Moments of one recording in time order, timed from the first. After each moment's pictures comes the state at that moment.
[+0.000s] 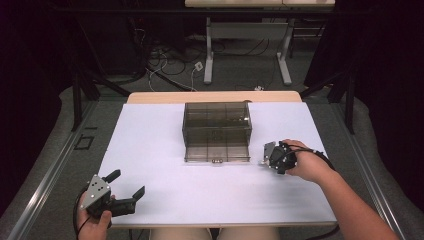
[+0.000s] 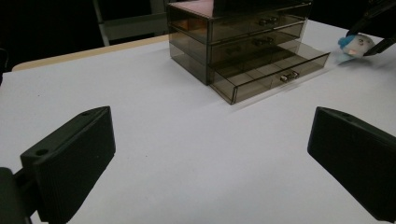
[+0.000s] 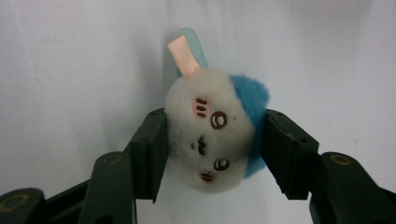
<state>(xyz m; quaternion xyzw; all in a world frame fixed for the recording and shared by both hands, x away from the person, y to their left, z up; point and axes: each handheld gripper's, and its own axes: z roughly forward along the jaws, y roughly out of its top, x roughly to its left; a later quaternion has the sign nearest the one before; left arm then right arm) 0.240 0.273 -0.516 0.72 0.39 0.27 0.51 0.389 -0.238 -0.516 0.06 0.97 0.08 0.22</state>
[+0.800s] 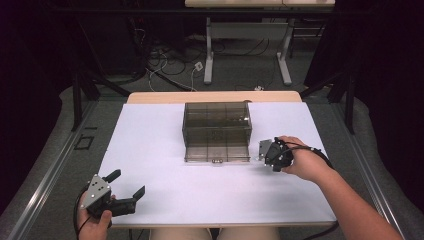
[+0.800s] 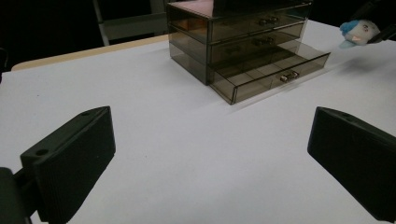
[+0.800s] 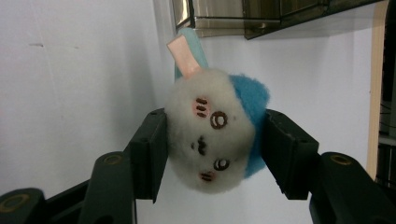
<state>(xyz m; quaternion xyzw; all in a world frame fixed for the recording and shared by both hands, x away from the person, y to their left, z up) 0.240 0.274 -0.516 0.73 0.39 0.26 0.50 0.380 -0.218 -0.489 0.05 0.96 0.09 0.25</state>
